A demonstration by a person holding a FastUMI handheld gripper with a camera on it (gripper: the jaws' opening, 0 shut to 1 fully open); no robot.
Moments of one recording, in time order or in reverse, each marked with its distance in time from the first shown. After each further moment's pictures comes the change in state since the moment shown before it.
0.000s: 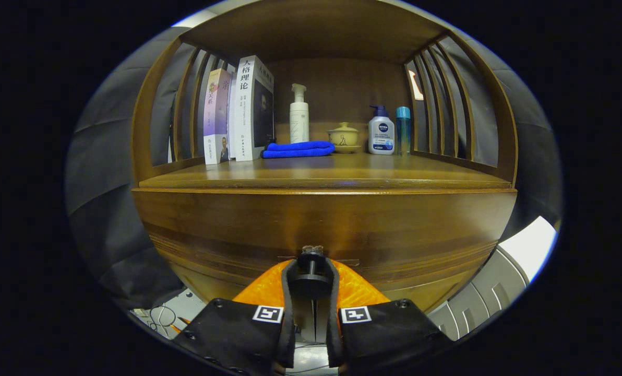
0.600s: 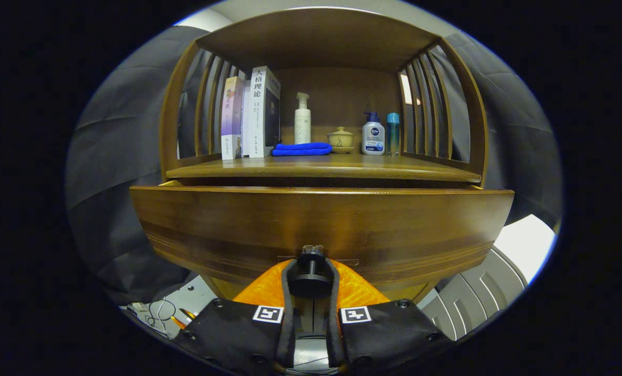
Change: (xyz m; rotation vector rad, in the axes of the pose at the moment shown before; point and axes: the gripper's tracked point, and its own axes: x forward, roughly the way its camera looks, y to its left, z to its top) arm -0.066 0.002 -0.022 -0.028 -0.016 0.007
